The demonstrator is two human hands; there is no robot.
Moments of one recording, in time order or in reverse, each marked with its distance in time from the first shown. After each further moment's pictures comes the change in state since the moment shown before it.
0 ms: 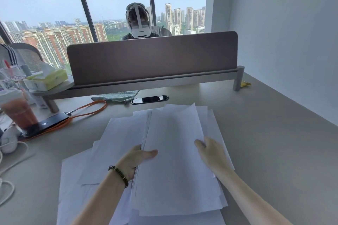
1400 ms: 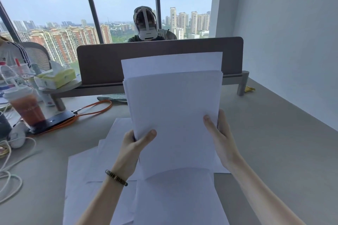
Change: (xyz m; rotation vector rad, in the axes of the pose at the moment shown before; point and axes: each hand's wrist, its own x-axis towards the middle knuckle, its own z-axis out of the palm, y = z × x) left_hand -0.053 0.031 0.005 -0.220 -0.017 0.645; right_hand -0.030 -0.056 -0.049 0.852 -0.068 -0.415
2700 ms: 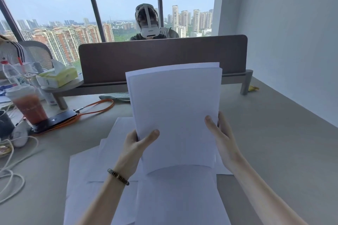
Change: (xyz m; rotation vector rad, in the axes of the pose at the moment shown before) left_hand 0.008 -0.008 -0.007 0.037 0.011 -0.029; right_hand 0.003 0.004 0.000 0.022 -0.012 0.048
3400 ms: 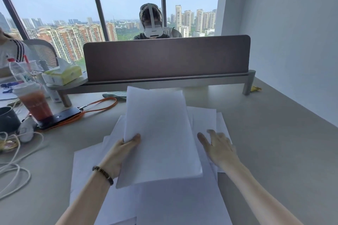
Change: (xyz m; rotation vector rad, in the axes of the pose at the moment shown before) left_hand 0.003 -0.022 -0.054 0.059 0.192 -0.416; right_hand 0.009 0.057 -0.016 -1.135 -0.088 0.363
